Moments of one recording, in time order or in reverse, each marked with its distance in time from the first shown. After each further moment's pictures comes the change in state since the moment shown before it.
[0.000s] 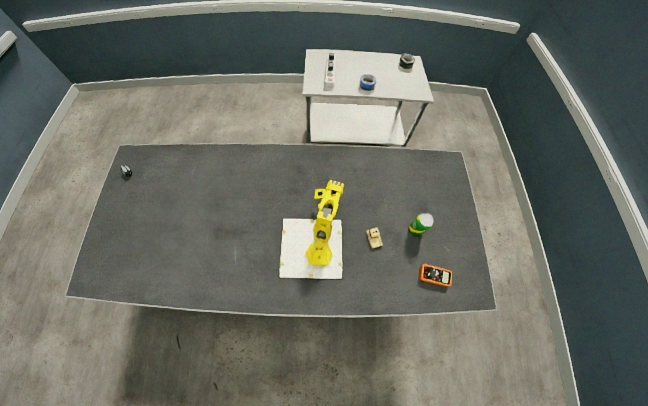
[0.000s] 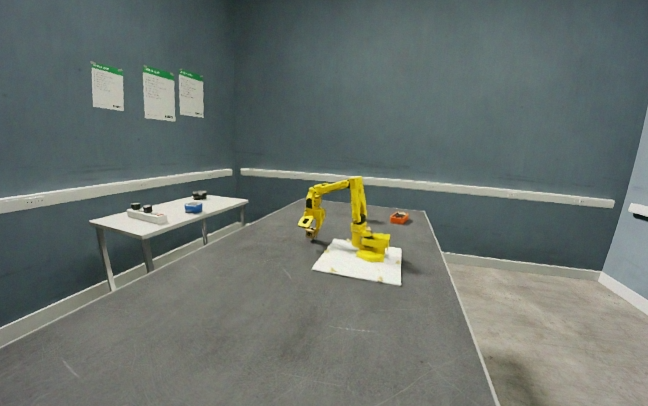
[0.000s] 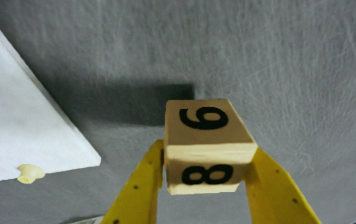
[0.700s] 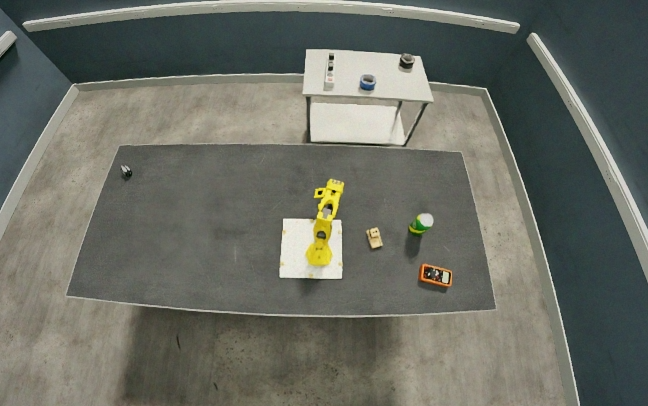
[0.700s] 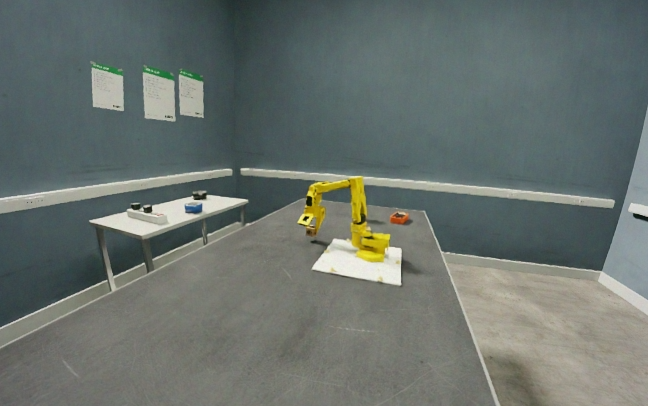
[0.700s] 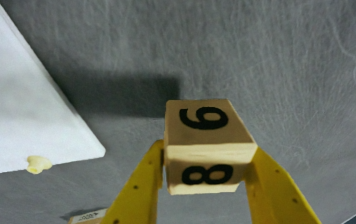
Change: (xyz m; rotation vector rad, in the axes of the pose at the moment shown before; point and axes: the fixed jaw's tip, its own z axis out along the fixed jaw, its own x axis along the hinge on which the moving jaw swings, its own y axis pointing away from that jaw) arm 0.000 0.000 -0.008 -0.001 0.000 0.000
